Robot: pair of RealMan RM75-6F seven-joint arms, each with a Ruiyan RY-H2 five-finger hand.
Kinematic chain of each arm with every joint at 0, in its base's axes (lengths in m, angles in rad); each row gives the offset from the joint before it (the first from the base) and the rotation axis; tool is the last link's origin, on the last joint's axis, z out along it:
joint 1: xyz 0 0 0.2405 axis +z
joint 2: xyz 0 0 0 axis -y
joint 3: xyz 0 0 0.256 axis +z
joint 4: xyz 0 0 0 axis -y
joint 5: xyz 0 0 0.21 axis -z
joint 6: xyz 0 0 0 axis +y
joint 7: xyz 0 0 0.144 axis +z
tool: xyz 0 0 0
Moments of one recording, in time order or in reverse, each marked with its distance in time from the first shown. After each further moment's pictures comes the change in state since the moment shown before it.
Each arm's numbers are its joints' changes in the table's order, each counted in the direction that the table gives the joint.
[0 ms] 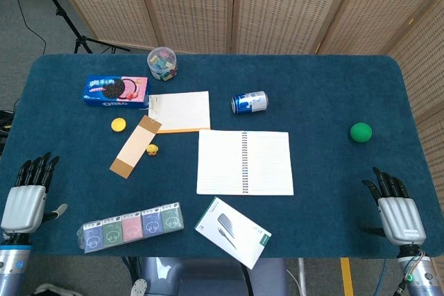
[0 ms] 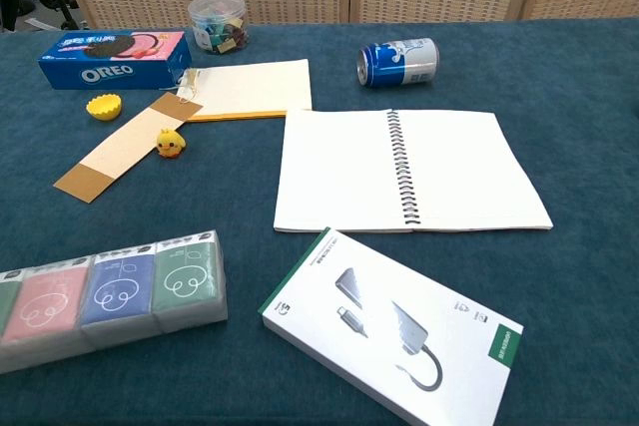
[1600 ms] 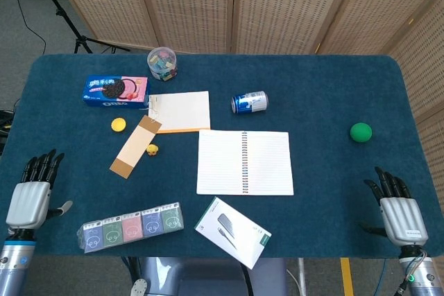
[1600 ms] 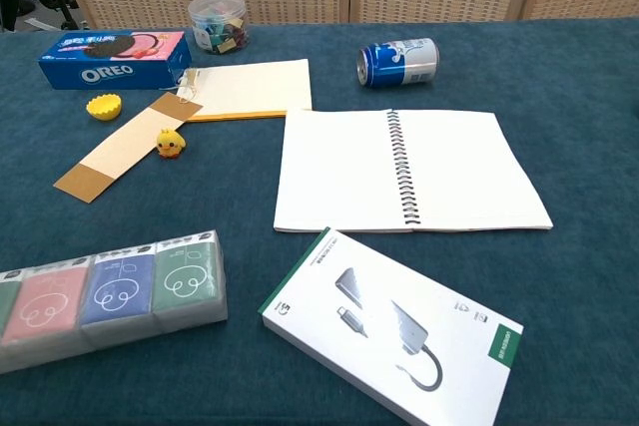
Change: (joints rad) left arm -0.028 -0.003 -0.020 0.029 0.020 -0.044 -0.011; right arm -0.005 -0.004 0.003 0.003 -0.002 0.009 0.005
